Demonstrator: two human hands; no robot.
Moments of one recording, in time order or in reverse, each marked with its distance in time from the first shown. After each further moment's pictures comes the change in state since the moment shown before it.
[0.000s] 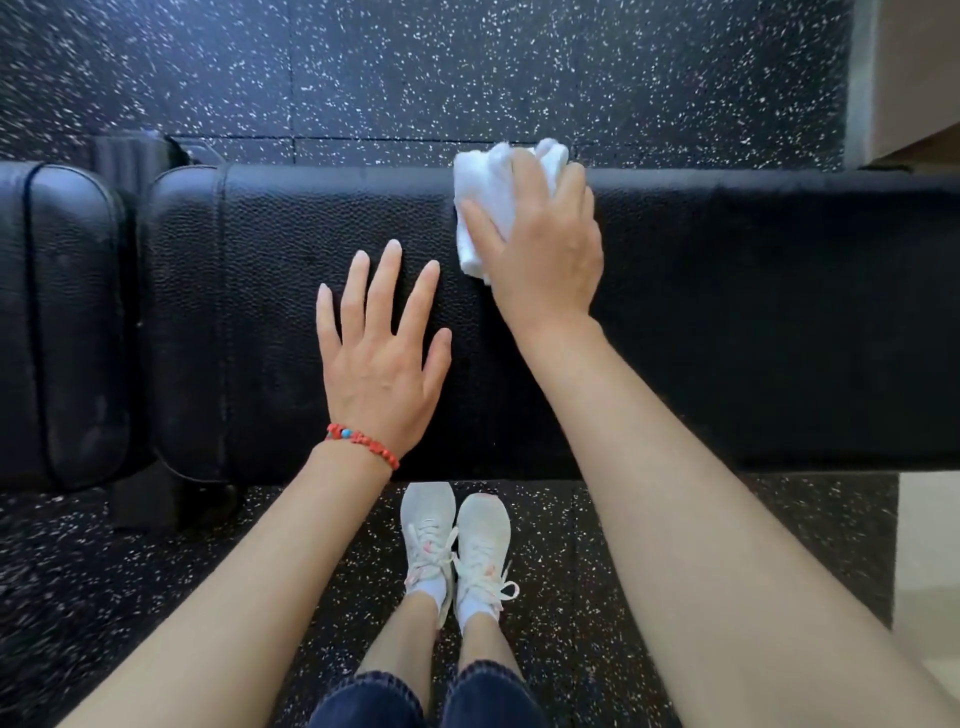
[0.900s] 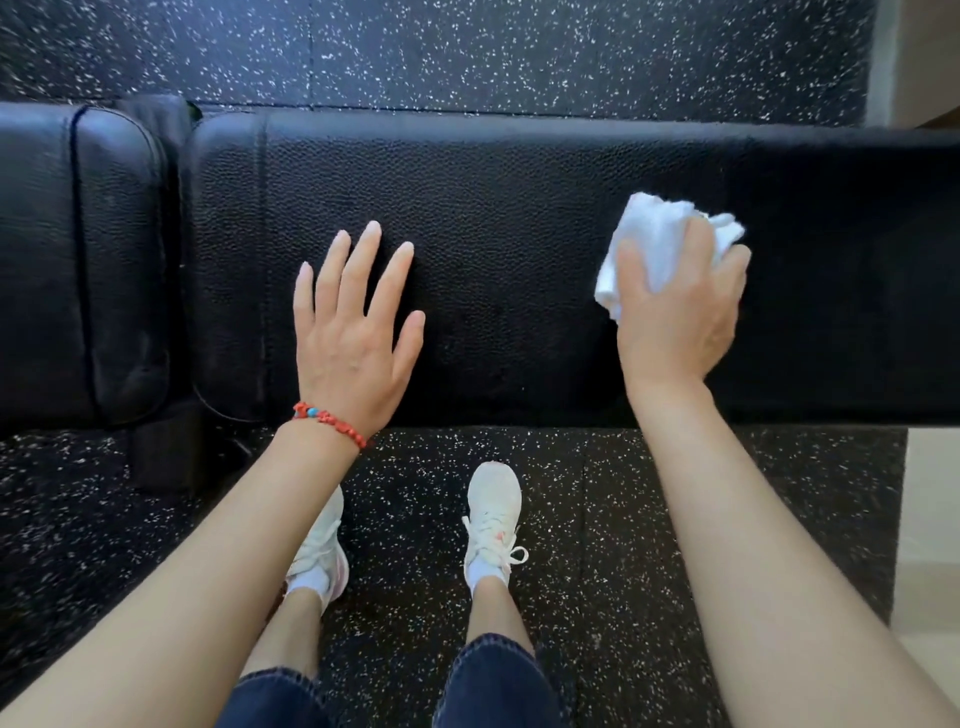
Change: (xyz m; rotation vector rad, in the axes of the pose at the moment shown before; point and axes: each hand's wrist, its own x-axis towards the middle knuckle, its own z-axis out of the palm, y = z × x) left_hand -0.032 -0.041 -0.024 -0.049 -0.023 0.016; right_hand -0.073 0.061 -0.033 -0.001 0.035 0.422
